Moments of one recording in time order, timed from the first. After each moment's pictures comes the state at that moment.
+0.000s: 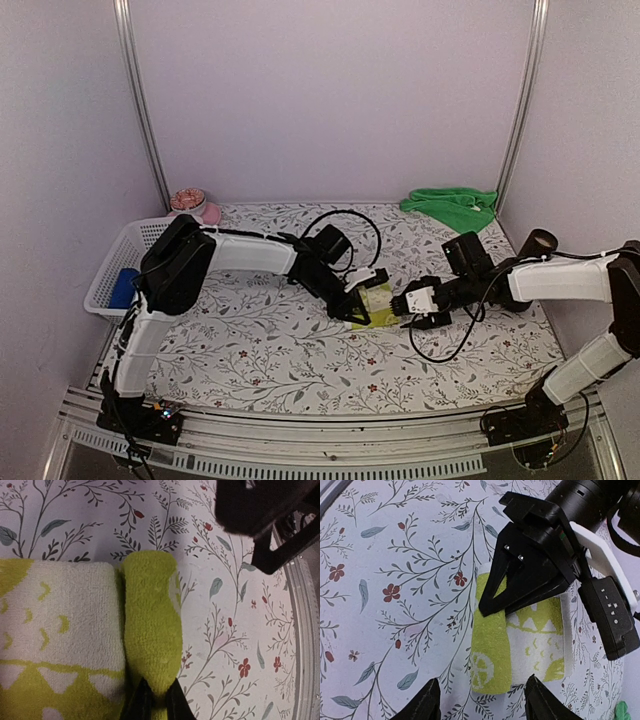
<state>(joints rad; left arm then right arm) -0.84 2.35 1.73 -0.44 0.67 0.35 0.54 1.45 0.74 -0.19 -0.51 -1.21</state>
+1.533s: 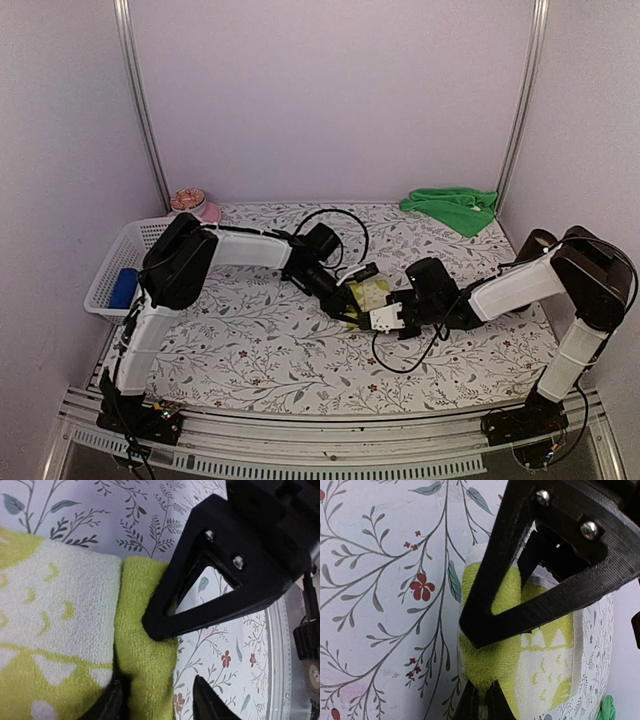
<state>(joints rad) -0.77 2.42 1.79 -0.51 0.86 0.27 0.76 1.72 0.69 0.26 -0.14 -1.10</state>
